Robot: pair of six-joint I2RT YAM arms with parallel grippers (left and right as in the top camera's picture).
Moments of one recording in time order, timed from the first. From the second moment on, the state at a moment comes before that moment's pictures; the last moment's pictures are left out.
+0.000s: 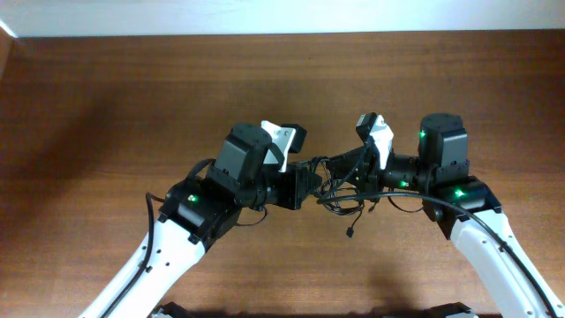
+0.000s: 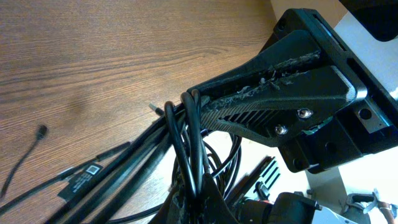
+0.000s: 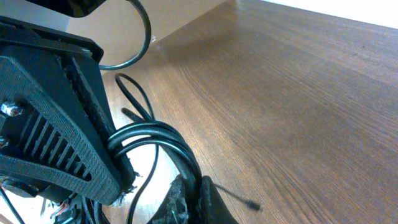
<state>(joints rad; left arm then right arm) -0.58 1.24 1.08 -0.56 0.49 -0.54 0.20 1.24 0.85 -0.22 -0.98 -0.13</state>
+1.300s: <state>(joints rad) -0.59 1.26 1.10 -0.75 -0.41 -0.52 0.20 1.24 0.85 -0.01 -1.28 -0.05</state>
